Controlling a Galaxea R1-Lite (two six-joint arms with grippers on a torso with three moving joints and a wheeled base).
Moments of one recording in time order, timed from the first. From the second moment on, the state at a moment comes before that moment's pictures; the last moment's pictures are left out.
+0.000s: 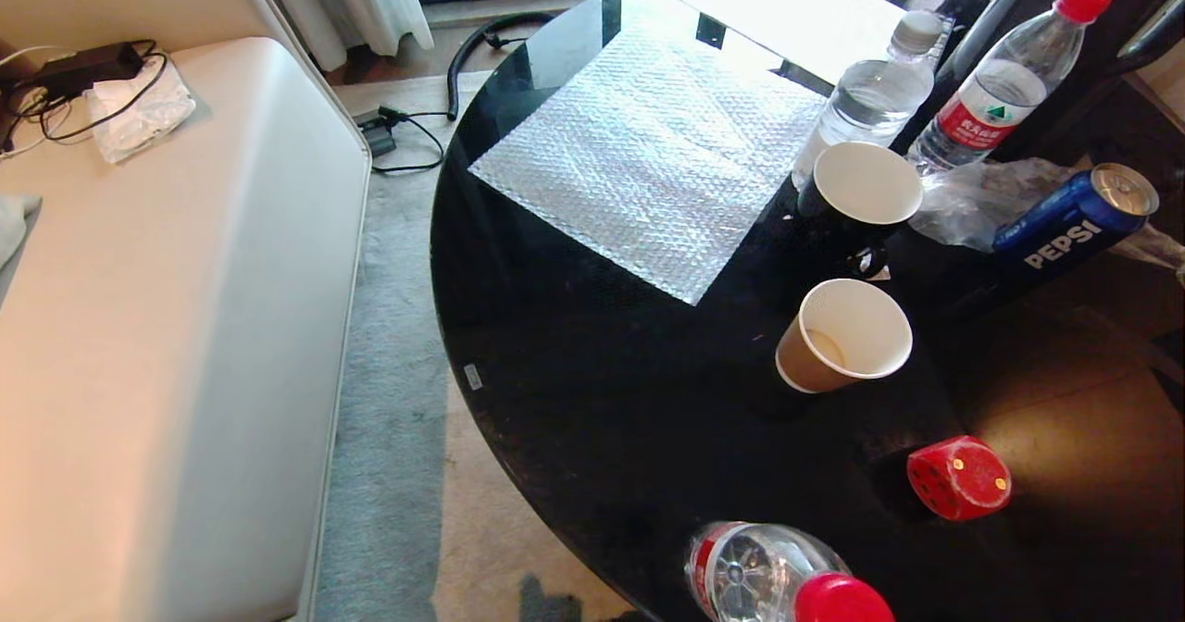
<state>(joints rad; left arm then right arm) 0.00 0.00 0.00 0.01 0.01 -0.01 0.00 0.00 -0.09 0.24 0.00 -0.03</state>
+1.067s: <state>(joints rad) 0.00 0.00 0.00 0.01 0.01 -0.01 0.00 0.53 -0.59 0.46 0.19 0.00</state>
